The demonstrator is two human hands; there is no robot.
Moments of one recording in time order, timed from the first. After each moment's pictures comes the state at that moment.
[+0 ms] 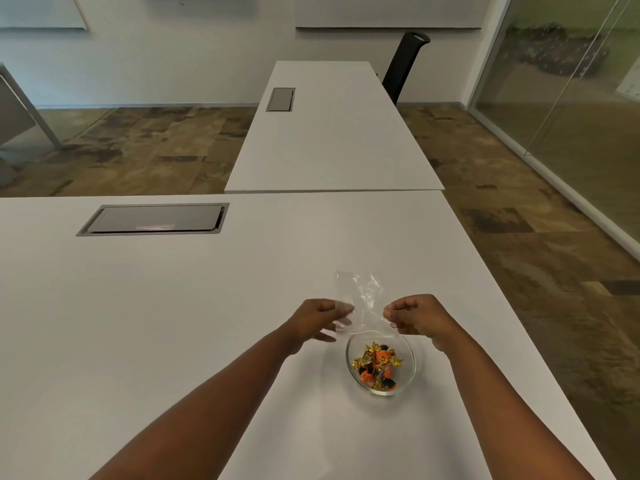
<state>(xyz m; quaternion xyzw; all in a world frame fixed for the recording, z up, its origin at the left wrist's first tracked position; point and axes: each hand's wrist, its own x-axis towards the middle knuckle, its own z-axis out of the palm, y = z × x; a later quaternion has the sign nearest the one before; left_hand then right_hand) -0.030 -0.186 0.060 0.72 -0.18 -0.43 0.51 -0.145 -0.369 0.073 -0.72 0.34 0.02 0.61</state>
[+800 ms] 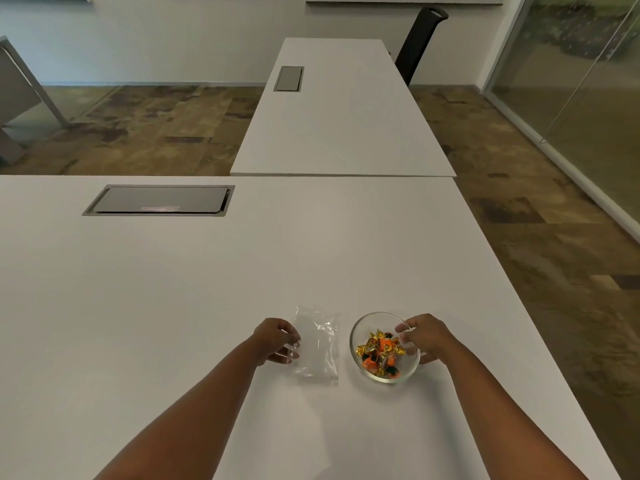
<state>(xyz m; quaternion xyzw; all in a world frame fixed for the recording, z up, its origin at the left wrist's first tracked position) -0.016 -0.121 0.005 0.79 0.02 -0.44 0.43 -0.157 -0.364 0.030 -0.76 0.45 0.17 0.44</state>
